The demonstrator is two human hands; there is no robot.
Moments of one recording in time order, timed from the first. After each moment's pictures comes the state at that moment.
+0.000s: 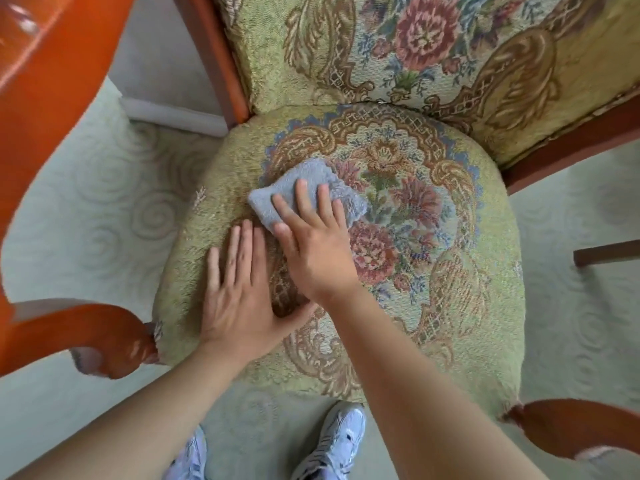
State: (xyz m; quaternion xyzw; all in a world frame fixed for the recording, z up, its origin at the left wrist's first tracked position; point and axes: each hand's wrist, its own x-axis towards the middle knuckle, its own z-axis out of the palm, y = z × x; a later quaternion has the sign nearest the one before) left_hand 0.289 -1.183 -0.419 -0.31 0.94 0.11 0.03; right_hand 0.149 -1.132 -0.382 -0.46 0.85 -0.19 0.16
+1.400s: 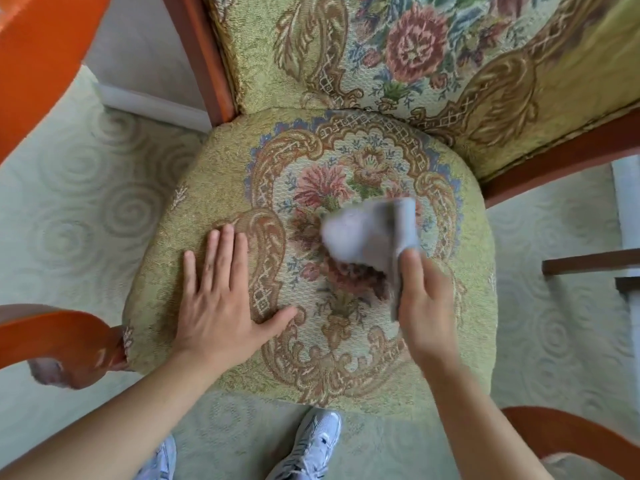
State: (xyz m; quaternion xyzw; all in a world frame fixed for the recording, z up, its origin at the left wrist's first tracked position) left_hand 0.290 -1.183 -0.414 -0.29 0.95 0.13 0.04; right_hand 0.112 -1.015 -0.344 -0.16 0.85 -0.47 0.17
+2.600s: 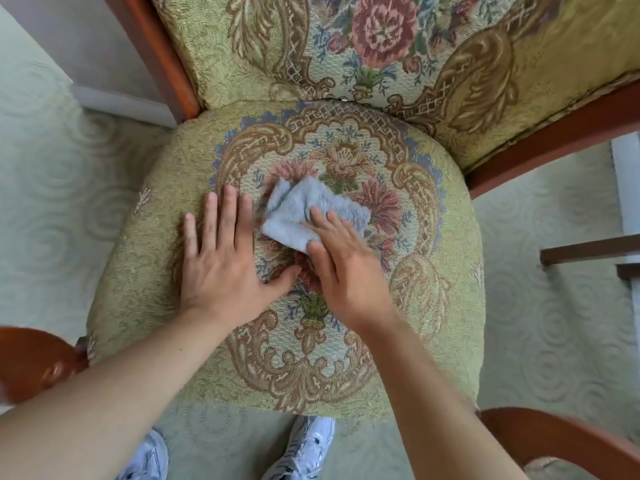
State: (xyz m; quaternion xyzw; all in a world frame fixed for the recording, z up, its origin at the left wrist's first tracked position) left_hand 0.219 -1.188 -0.412 -0.31 0.95 0.08 0.04; right_hand 0.100 -1.049 -0.366 -0.42 0.83 -0.30 0.20
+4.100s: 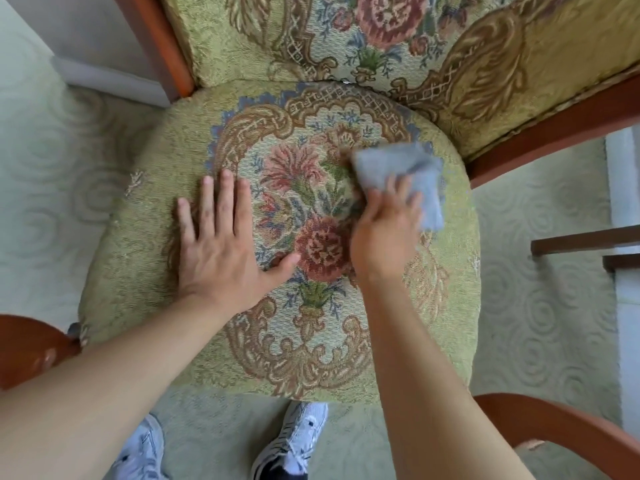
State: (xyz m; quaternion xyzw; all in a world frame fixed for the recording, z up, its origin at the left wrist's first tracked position) left_hand 0.219 -1.189 -0.416 -0.32 0.94 0.07 0.04; right_hand 0.062 -1.070 -0.382 -0.14 0.95 -0.26 0.04
